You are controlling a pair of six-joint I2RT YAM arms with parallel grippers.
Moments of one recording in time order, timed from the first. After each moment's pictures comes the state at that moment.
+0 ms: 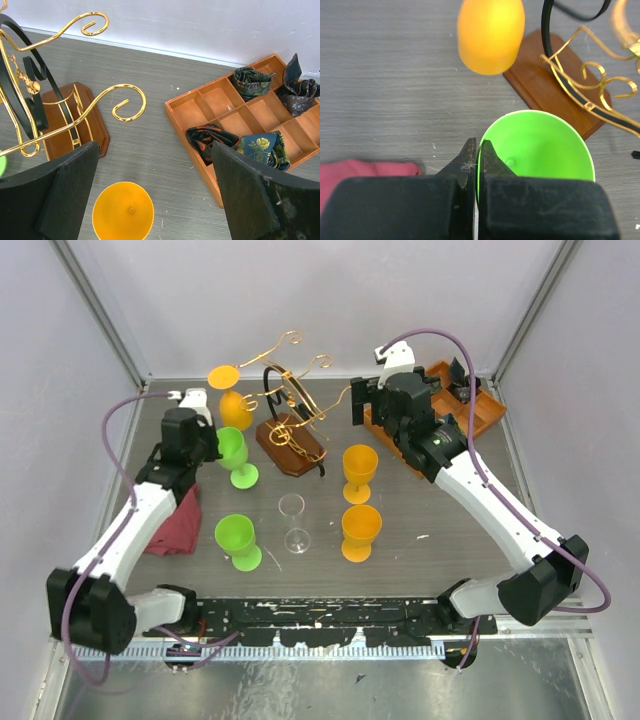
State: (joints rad) left arm -0.24 1.24 0.94 -0.19 -0.14 -0.15; right arm 0.57 1.36 1.39 -0.33 0.39 0.07
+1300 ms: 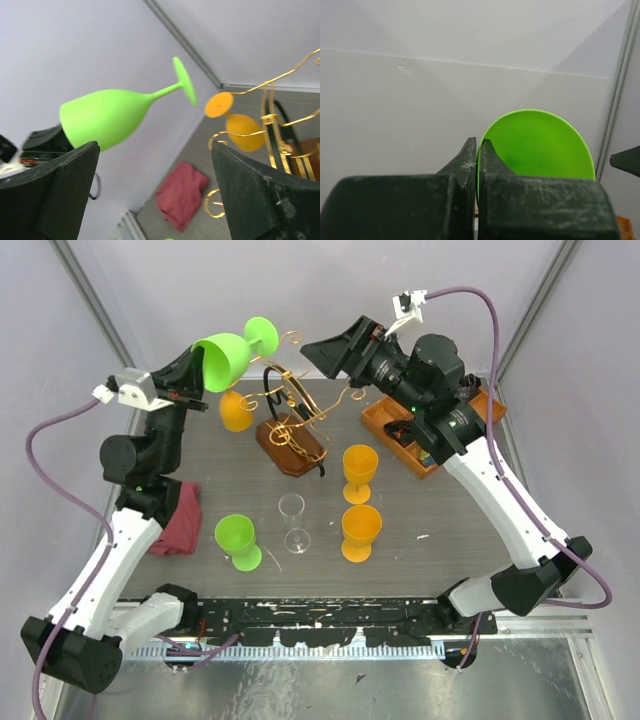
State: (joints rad) left arm -0.31 0.99 1.01 0.63 0.00 -0.10; right arm 0.57 1.42 1.70 -0.16 -0.21 0.72
